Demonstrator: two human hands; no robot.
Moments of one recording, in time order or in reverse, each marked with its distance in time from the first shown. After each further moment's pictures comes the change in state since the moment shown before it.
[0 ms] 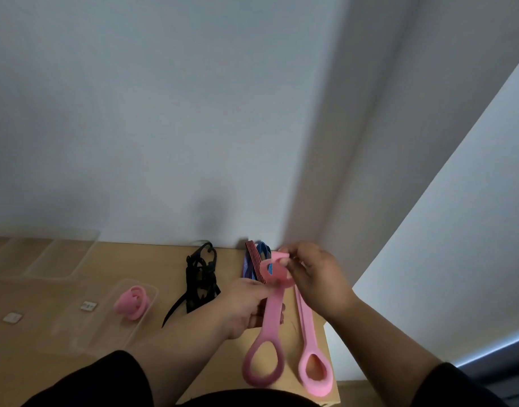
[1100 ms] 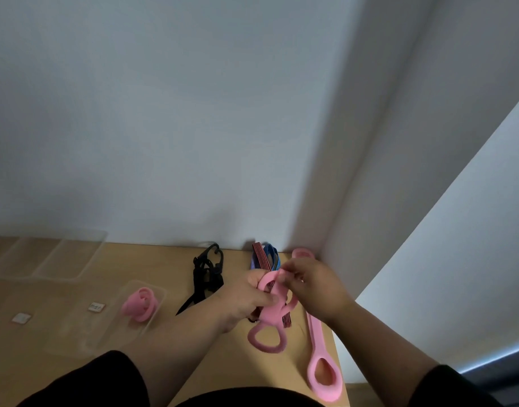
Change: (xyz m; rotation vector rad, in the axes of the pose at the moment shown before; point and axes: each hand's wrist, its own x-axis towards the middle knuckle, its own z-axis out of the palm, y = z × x) left_hand 0.001 0.007 -0.030 0.233 -0.122 0.189; right_hand 0.008 0.008 0.024 -0.016 -0.248 0.194
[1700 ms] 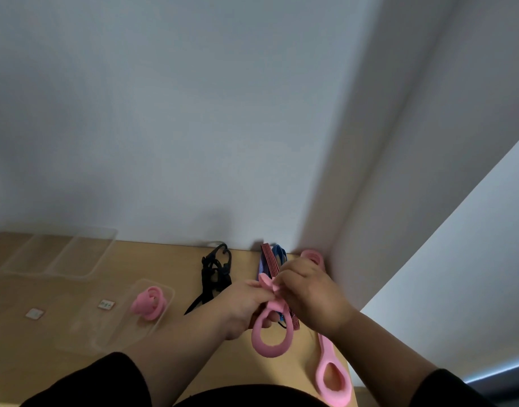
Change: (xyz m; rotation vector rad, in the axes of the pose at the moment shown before) left_hand -0.001 -0.006 -0.011 -0.150 0.074 -0.132; right_hand 0.006 0.005 0.020 -0.255 0.143 -0.599
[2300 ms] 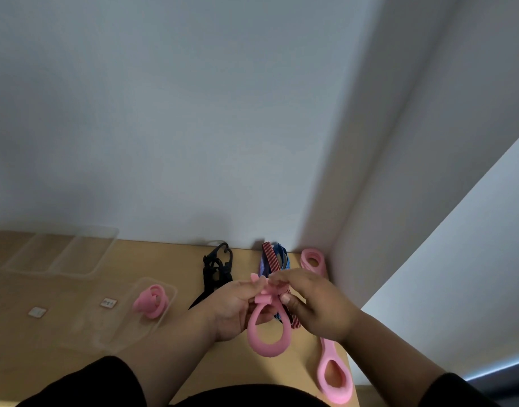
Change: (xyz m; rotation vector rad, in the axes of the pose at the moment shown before) left_hand -0.008 -0.008 -0.018 -0.292 -0.100 -0.026; right_hand -0.011 -0.007 -0.014 0.297 -0.193 0.081
